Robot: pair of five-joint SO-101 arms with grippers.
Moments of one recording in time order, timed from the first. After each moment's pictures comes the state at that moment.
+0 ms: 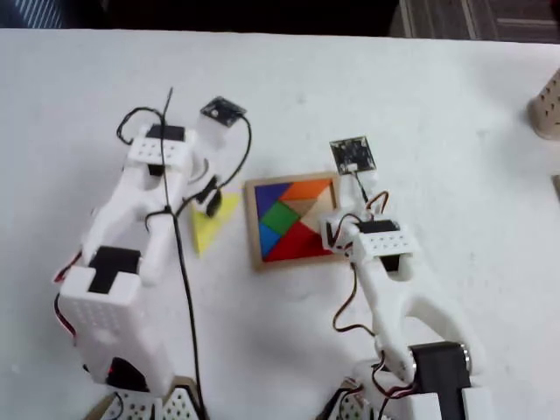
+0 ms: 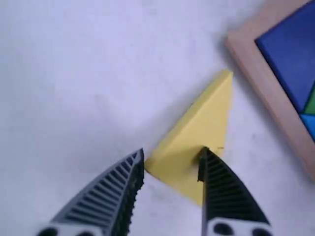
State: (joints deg) left arm 1.2 22.1 3.1 70.0 -23.0; right arm -10.6 -12.5 53.7 27.4 7.4
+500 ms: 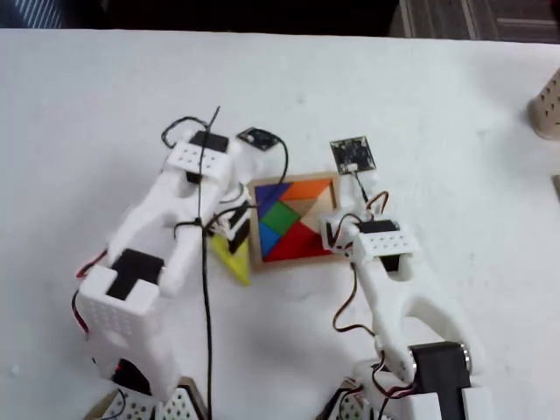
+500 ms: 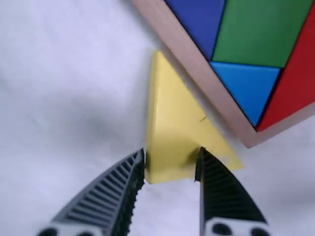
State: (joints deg) left arm 11.4 21.6 3.2 84.1 -13.7; right arm -10.6 -12.5 53.7 27.4 7.4
